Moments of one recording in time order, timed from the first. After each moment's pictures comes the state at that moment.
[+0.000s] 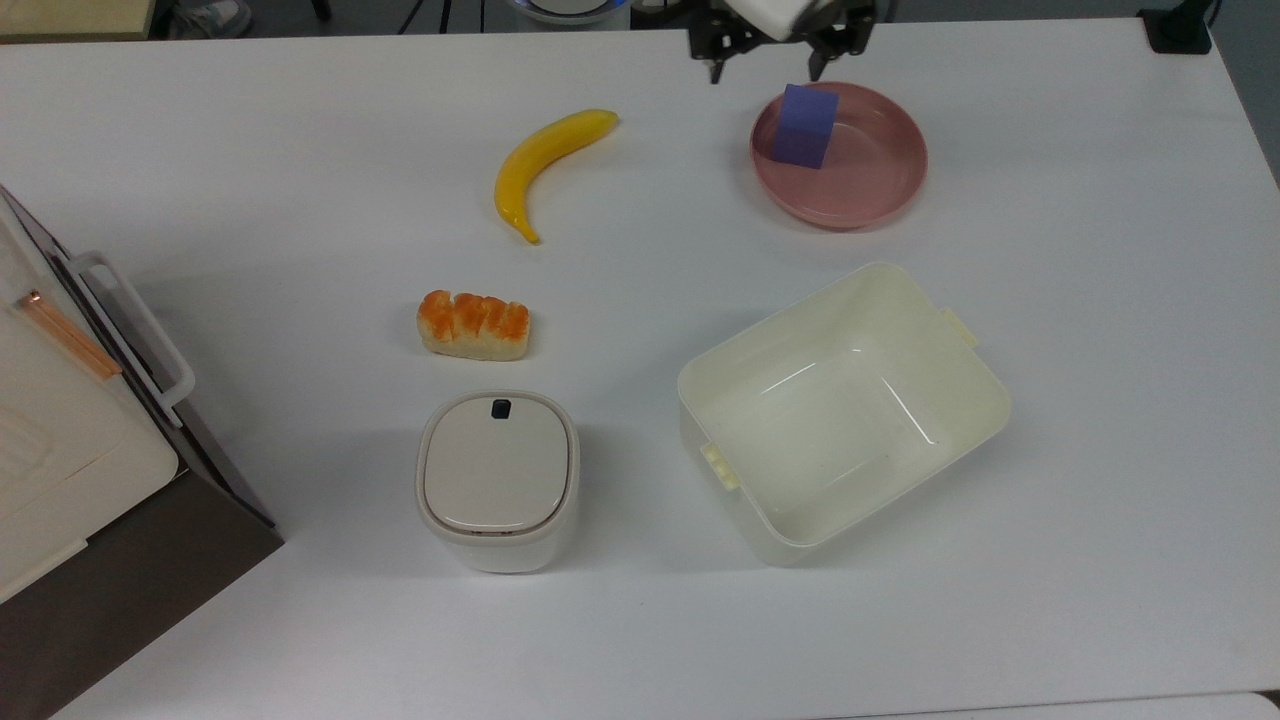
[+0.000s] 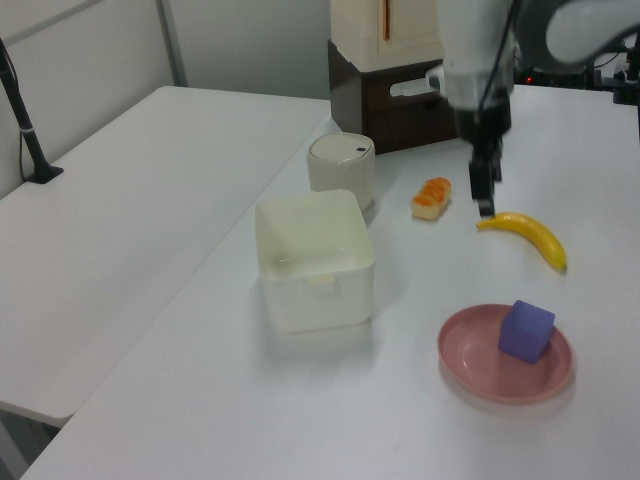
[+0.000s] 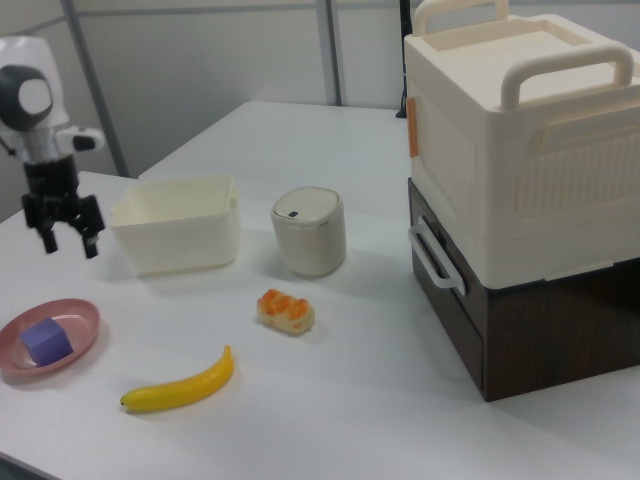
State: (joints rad) arm 0.43 0.05 0.00 -1.83 -0.01 1.67 0.33
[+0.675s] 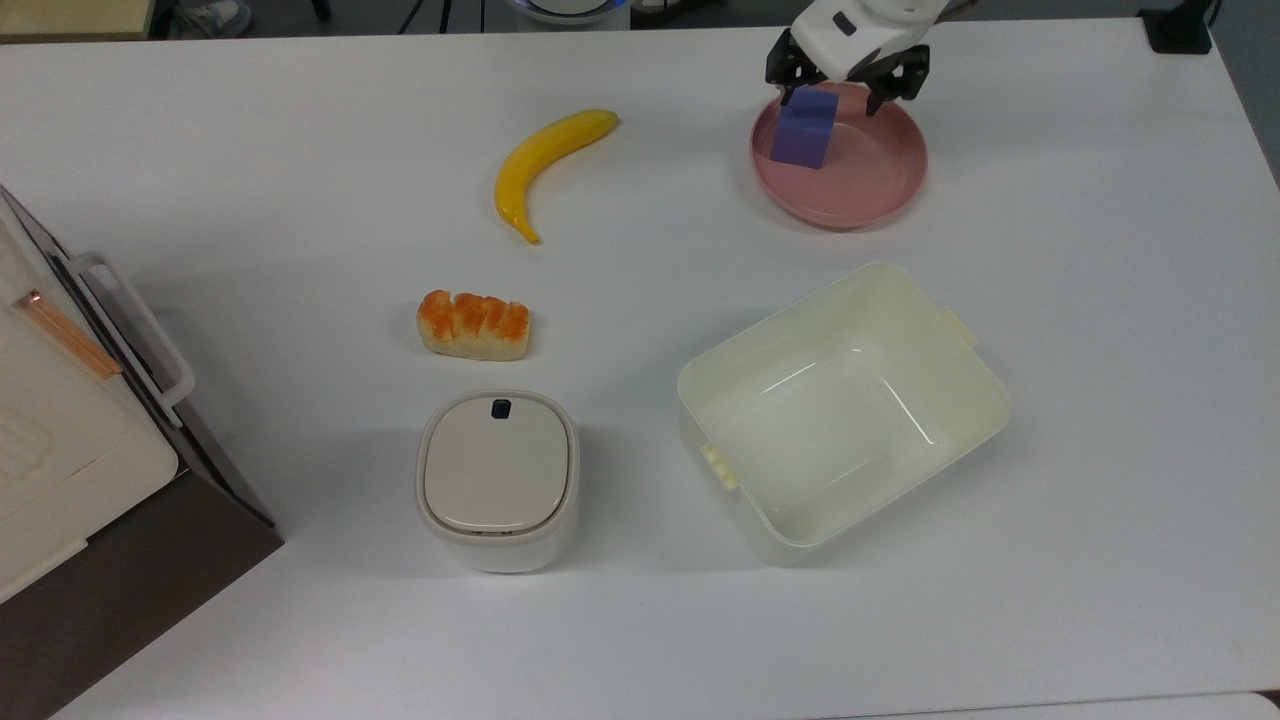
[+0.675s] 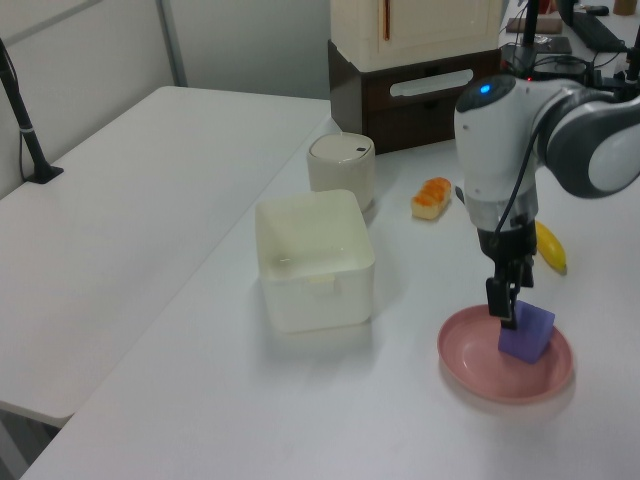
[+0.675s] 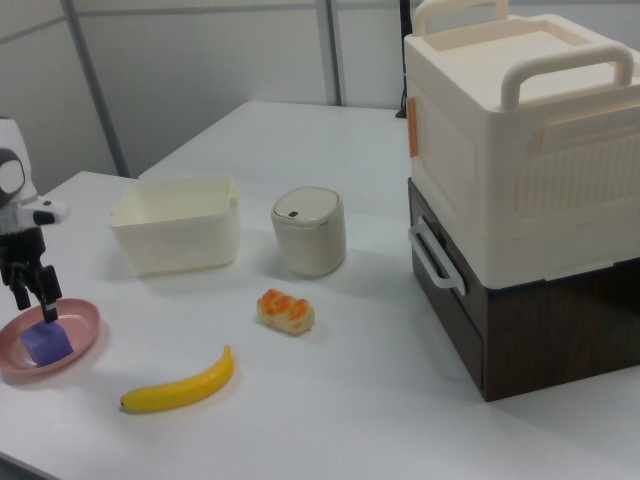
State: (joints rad) arm 0.60 0.10 0.00 -2.06 0.06 1.94 0.67
